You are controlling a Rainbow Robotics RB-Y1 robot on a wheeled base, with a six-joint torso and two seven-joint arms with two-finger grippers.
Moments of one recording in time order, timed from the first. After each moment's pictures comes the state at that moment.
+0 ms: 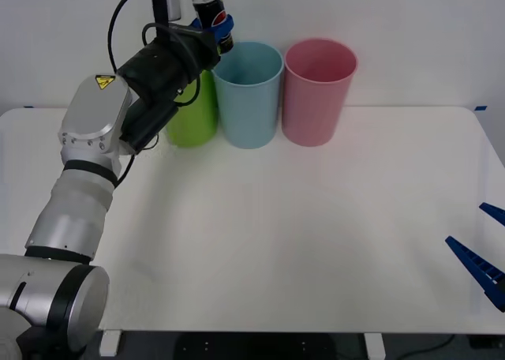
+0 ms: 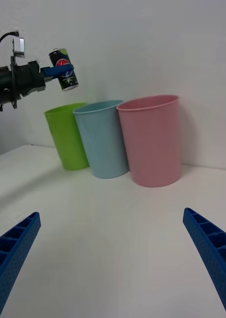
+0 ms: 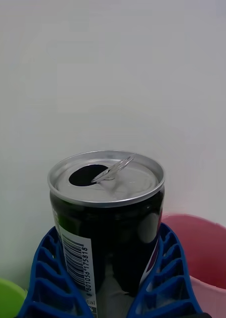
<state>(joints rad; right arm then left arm) 0.35 -0.40 -0.52 -1.66 0.96 -1.22 0.00 -0.81 0.16 0.11 -1.08 -1.52 -0.43 0.27</state>
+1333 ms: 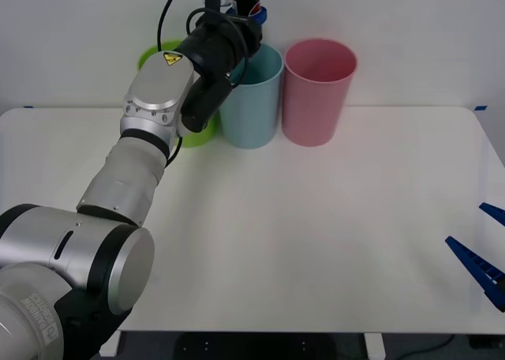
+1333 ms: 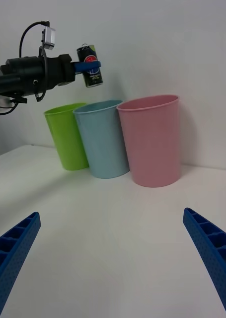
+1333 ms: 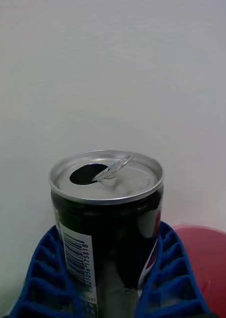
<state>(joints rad) 0.35 -0.40 -0.52 -1.66 0.96 -1.22 0.00 -1.03 0.03 0.14 -0.80 -1.69 -0.23 0.26</state>
